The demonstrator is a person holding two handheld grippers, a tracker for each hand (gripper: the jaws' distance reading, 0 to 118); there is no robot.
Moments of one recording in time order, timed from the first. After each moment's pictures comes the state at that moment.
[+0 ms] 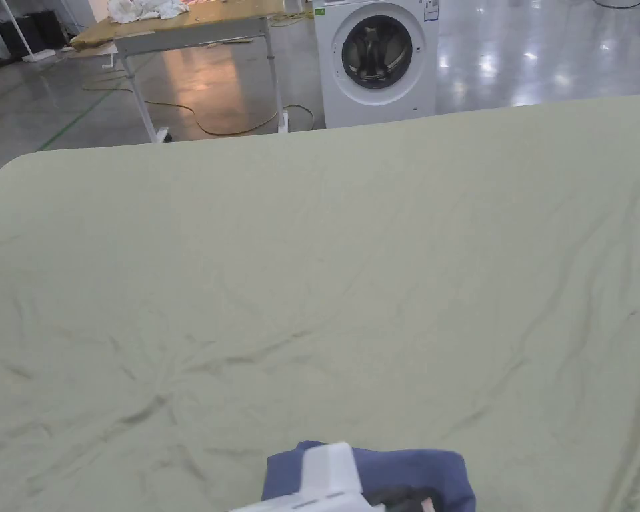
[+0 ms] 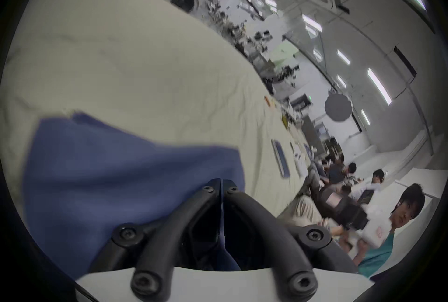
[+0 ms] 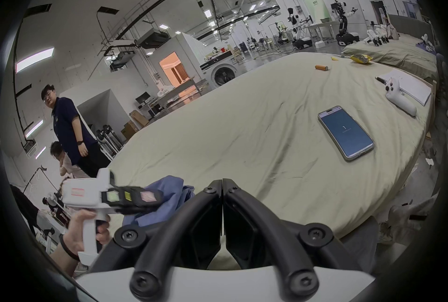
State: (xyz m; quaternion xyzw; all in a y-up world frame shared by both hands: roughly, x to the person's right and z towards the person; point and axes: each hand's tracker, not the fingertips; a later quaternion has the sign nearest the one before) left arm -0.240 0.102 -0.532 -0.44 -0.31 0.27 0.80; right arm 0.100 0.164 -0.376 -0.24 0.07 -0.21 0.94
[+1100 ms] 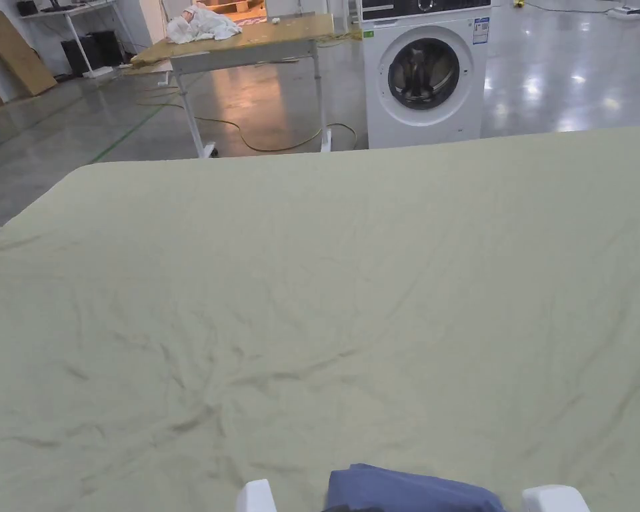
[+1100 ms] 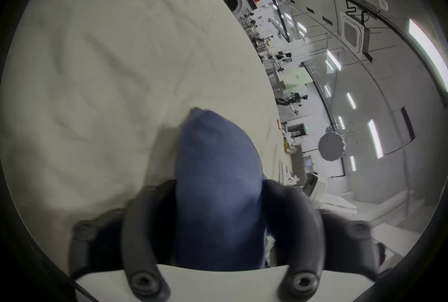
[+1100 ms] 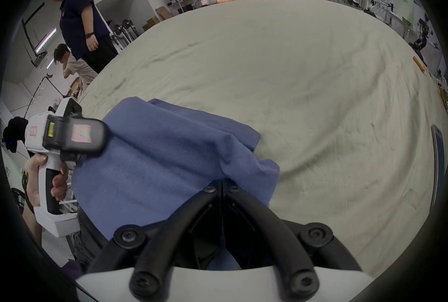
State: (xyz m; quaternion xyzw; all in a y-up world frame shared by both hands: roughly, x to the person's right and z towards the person) left arm -0.367 0.062 -0.538 -0.44 -0.25 0.45 0.74; right arm -0.028 0.092 -0.533 -0.48 0.22 -0.03 0.85
